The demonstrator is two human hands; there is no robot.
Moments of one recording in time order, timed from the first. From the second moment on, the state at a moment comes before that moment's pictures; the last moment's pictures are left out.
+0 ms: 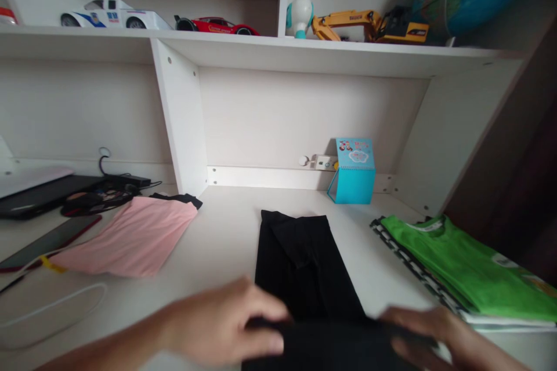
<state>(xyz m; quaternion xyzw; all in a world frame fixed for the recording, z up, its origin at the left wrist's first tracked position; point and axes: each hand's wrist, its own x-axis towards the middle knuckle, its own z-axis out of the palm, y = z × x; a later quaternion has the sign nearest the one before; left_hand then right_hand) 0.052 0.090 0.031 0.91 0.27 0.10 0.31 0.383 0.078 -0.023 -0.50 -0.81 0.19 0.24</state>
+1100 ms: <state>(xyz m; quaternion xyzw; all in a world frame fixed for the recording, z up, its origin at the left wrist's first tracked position) 0.078 0.319 -0.040 0.81 0.50 0.23 0.19 0.346 0.278 -0.066 -0.70 -0.62 0.12 0.33</state>
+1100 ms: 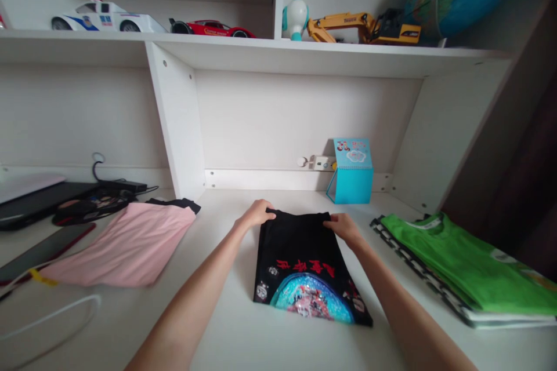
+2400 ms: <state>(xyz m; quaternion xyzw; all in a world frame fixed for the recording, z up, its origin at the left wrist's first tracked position) 0.142 0.246 -0.069 0.88 0.47 0.08 0.03 0.306 0.107 -0.053 -0.58 -0.81 -0.03 0.09</state>
